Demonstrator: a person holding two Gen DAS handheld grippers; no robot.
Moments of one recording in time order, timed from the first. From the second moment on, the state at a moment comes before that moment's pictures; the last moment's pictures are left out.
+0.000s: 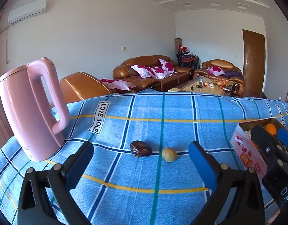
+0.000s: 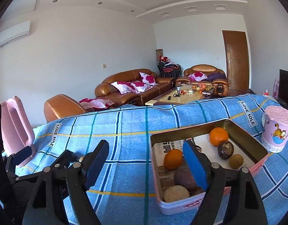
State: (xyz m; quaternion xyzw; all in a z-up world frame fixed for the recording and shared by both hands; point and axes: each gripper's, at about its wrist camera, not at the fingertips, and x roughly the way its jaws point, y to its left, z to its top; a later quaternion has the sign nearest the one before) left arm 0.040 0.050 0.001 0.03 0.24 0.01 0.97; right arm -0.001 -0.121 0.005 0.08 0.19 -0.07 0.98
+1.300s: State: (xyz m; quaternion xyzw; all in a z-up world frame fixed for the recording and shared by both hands) left arm 0.099 0.156 -0.027 0.01 0.36 0.13 0.93; right arm 0.114 -0.028 -0.048 0.07 0.42 0.12 0.90
